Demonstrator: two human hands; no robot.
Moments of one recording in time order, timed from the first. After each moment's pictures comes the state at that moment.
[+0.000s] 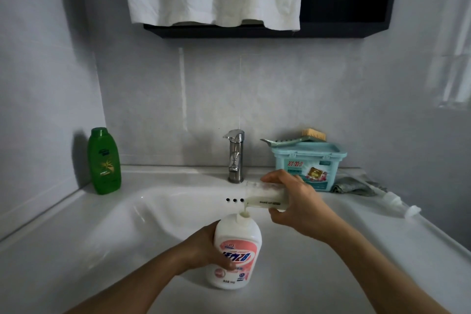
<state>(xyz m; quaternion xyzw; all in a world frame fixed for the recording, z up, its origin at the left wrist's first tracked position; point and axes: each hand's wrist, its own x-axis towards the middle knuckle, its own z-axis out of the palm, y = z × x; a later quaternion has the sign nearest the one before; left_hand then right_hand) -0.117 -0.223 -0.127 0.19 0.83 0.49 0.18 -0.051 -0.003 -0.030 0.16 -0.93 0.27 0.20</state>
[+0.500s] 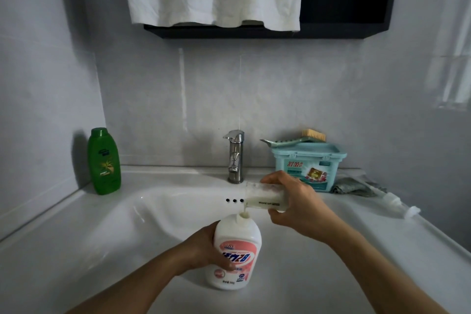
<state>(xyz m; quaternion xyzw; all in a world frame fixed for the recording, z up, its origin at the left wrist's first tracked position) -0.117 -0.223 -0.127 0.20 0.83 0.49 0.18 -0.052 -0.004 -0.030 0.16 -0.93 0.28 0.20</state>
